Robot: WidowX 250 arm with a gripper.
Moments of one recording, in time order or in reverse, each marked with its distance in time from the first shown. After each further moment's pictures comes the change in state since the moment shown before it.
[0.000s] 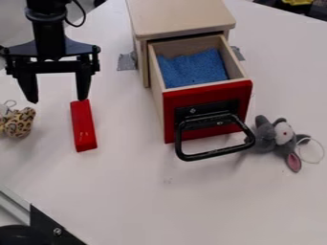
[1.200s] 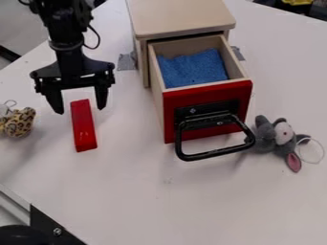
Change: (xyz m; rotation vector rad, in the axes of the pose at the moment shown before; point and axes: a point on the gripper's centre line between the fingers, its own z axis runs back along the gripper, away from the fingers) arm 0.028 -0.024 -0.052 -0.087 -0.072 0.005
